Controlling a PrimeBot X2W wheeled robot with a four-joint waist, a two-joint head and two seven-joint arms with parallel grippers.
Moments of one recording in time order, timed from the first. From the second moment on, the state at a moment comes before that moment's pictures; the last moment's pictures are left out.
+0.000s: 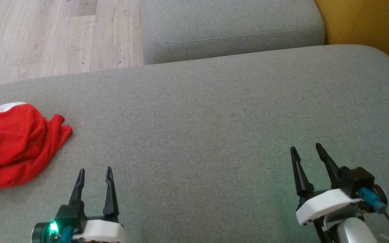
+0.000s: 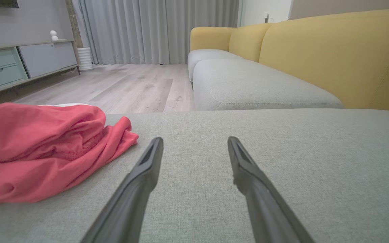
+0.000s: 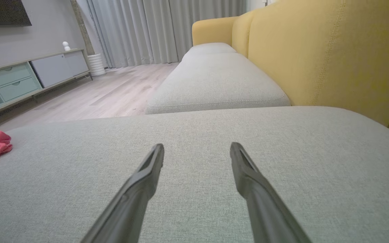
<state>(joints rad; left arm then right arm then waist) 0.00 0.10 -0.19 0.31 -0.22 0.10 -0.24 -0.01 -0.04 0.07 0.25 0.11 0.13 -0.12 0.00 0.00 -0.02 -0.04</state>
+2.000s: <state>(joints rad) -0.29 0.26 -0.03 0.06 -0.38 0.04 0.05 -0.05 -0.04 0.06 0.16 0.06 0.13 -0.12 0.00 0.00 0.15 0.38</state>
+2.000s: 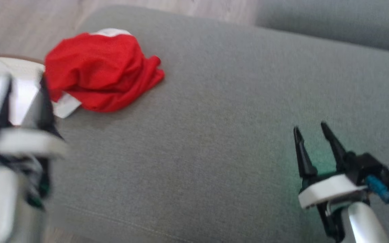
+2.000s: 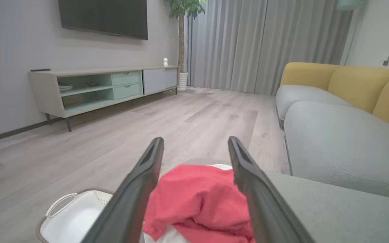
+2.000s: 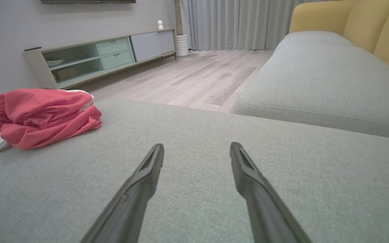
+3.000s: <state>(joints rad) -0.60 0.54 0.07 0.34 -0.55 0.14 0.71 -0.18 -0.05 0.04 0.04 0.02 0.13 -0.09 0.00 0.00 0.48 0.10</state>
